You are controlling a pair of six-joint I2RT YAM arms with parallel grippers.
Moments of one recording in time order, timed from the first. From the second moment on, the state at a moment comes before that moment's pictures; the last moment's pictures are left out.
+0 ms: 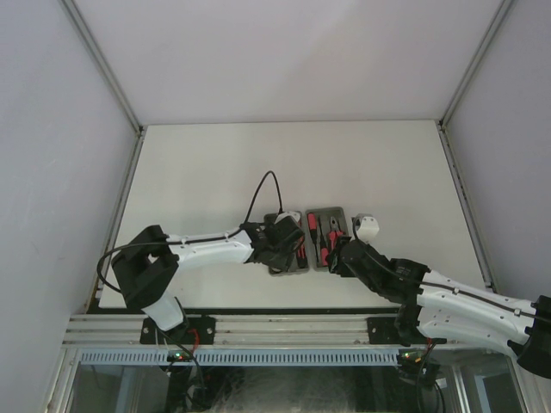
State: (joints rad) left arm -1.03 1.63 0.98 -0.52 -0.23 -0.61; right arm 1.04 0.81 0.50 -0.48 0.46 0.90
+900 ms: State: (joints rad) left arm -1.03 1.38 0.84 -0.41 -0.27 -0.65; right arm 1.03 0.85 0.50 -0.40 0.41 0.89
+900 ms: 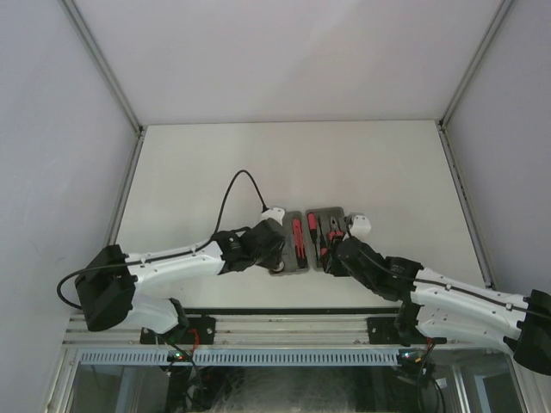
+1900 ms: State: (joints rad) left arm -0.92 1.33 0.70 -0.26 -0.15 -0.70; right arm 0.94 1.33 0.57 0.03 0.03 0.96
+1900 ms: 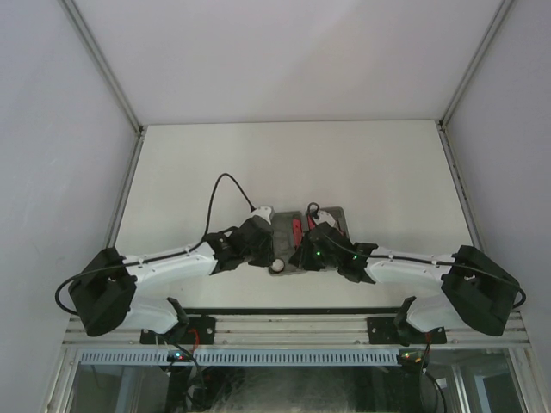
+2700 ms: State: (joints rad) left arm -0.92 1.41 0.70 -0.25 -0.13 -0.69; right arm 0.91 1.42 0.57 0.12 -0.06 0.97
